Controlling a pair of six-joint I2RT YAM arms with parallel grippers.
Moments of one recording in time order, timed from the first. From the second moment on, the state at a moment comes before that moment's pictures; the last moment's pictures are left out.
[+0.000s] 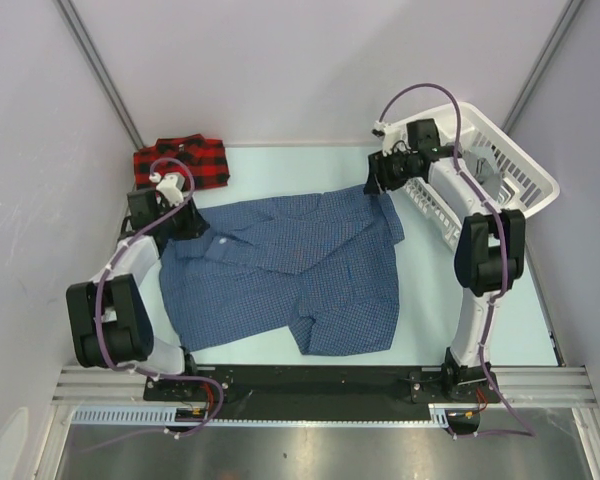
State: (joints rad) left arm 0.19 1.45 0.84 -0.06 0.49 -0.03; right arm 0.17 1.99 1.72 -0.61 -0.57 -0.21
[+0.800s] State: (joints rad) left arm 0.25 2.07 1.56 -0.59 0.21 0.63; right arm 0.28 2.42 2.08 -0.57 -0.30 -0.56
